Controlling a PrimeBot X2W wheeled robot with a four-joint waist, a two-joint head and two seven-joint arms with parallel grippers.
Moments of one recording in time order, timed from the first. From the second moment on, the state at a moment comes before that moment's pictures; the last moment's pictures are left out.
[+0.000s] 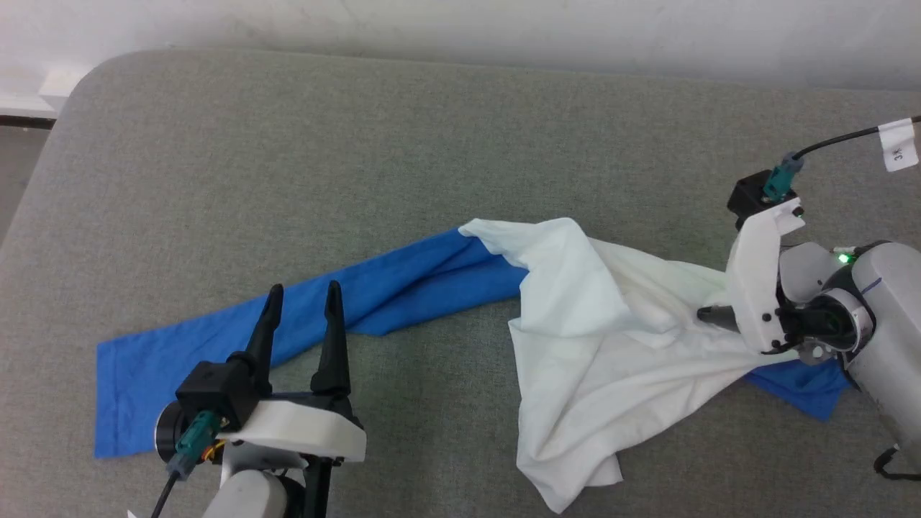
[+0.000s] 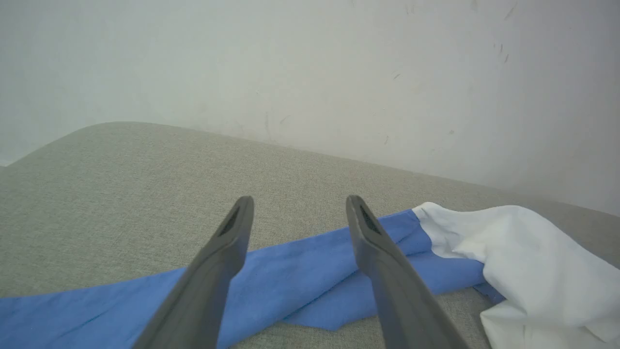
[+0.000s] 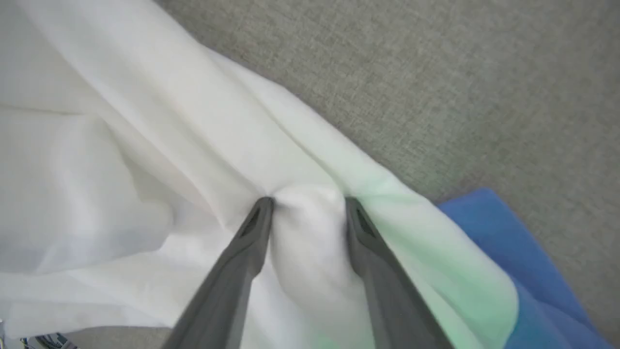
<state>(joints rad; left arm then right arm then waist) -0.11 0.22 -0.32 0.02 -0.45 0.22 -0.26 -0.72 -0.49 0.61 0.53 0.78 0.13 0.94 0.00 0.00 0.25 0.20</state>
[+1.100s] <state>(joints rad) 0.02 0.28 -0.25 -0.02 -0.44 0.22 -0.22 0.27 -0.28 0.32 -0.31 0.52 0.13 0.48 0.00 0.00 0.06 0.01</state>
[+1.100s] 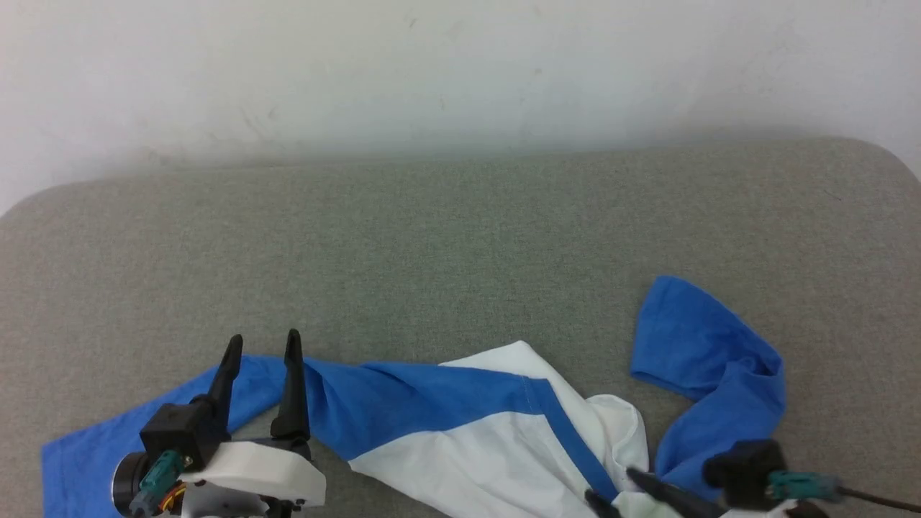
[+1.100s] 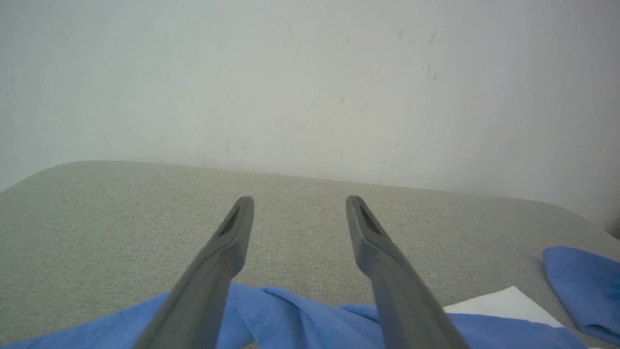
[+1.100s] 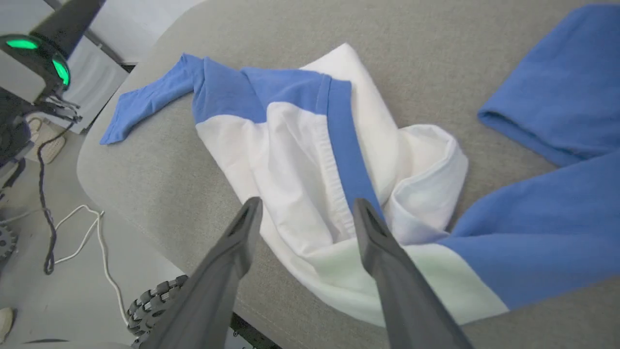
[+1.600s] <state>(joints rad) 0.03 0.27 -0.26 -0.02 -0.44 0.24 -0.22 0.12 -0.49 0.29 -0.22 0.50 0.13 0.64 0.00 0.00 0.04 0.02</state>
